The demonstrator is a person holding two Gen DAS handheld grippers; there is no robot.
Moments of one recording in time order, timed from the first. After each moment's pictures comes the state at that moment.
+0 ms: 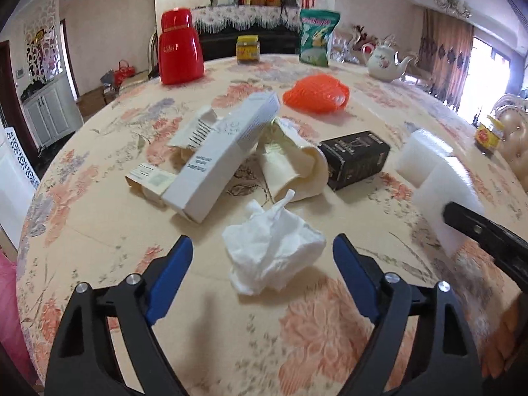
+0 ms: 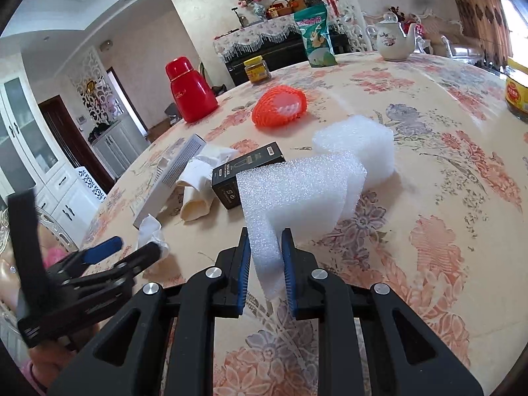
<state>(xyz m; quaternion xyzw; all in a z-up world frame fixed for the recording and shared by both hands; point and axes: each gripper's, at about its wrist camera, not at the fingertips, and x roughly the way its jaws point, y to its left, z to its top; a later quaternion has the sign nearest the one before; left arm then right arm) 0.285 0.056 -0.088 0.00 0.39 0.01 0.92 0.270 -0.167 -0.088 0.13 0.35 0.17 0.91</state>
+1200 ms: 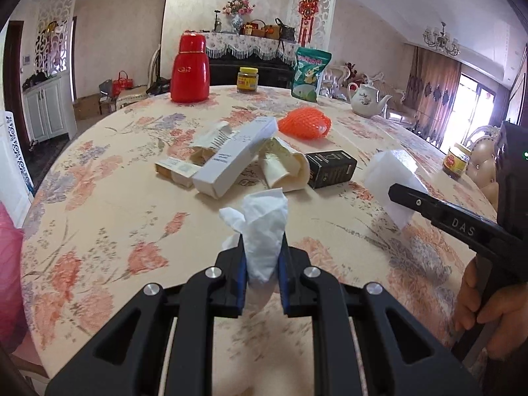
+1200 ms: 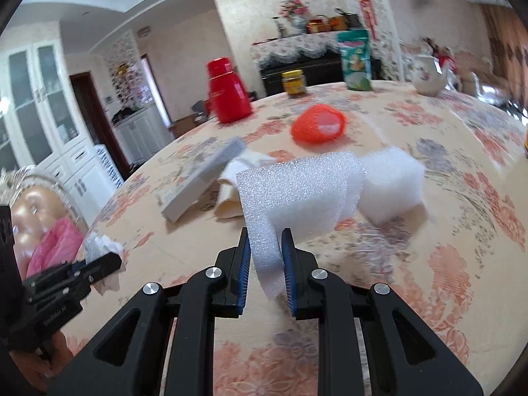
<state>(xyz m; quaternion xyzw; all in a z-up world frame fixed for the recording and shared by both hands) 0.188 0.085 -0.065 -0.05 0.30 -0.03 0.95 0.248 -0.139 -0.072 0.06 0.31 0.24 0.92</state>
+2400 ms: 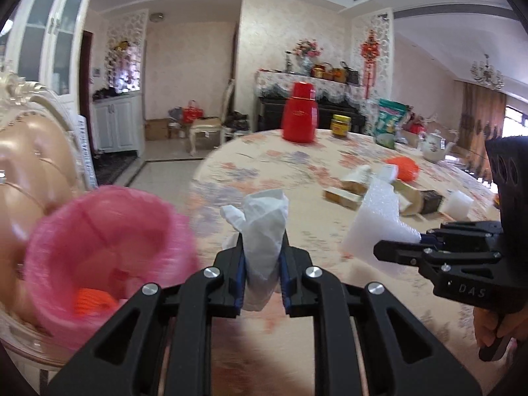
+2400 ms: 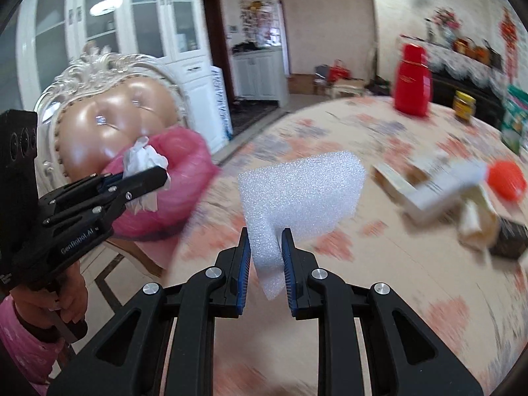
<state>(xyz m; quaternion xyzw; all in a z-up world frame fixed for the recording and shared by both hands) 0.056 0.260 -0.040 -0.06 0.22 0.13 0.97 0.154 0.102 -0.051 -0.10 0.30 0.47 0.82</state>
